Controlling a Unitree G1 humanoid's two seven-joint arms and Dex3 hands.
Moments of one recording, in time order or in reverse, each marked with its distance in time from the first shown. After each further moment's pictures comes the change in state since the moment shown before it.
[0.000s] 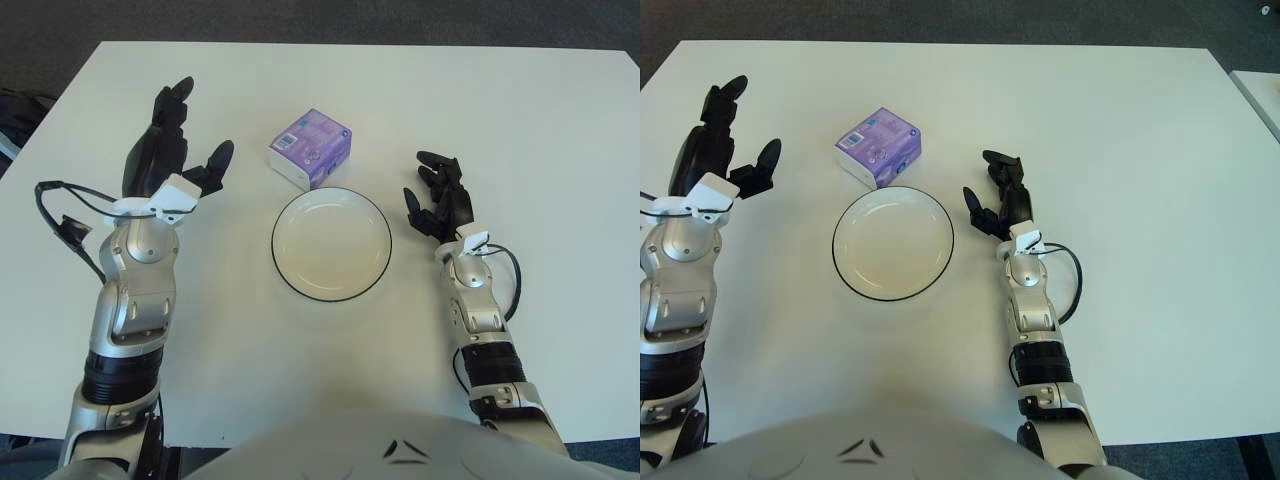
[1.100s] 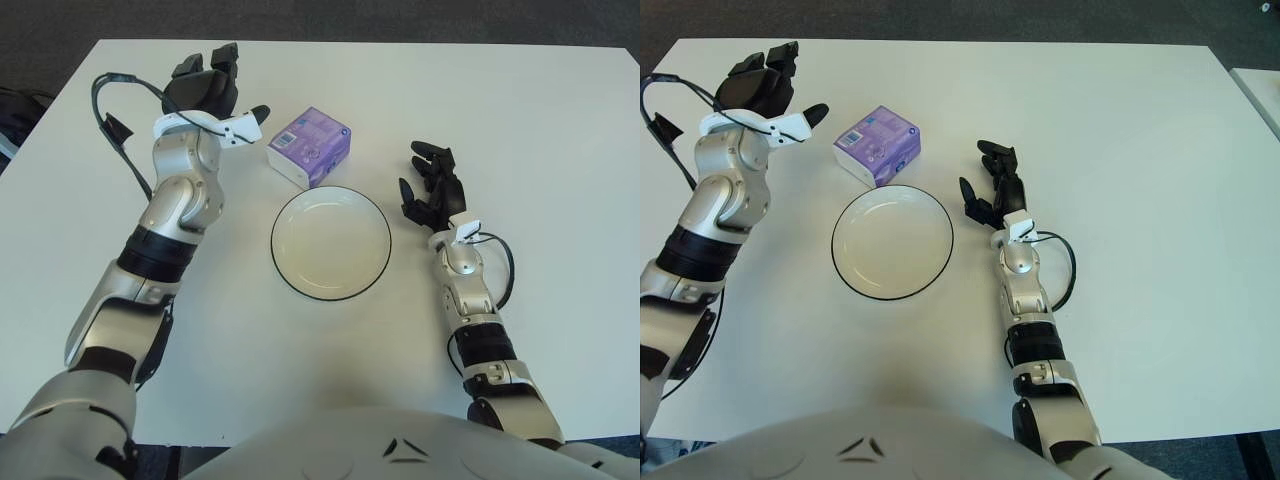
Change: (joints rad) left arm -0.521 0.088 -0.388 0.607 0.414 0.061 -0.188; right arm -0.107 0.007 -0.009 0.156 0.002 -0.085 -0.013
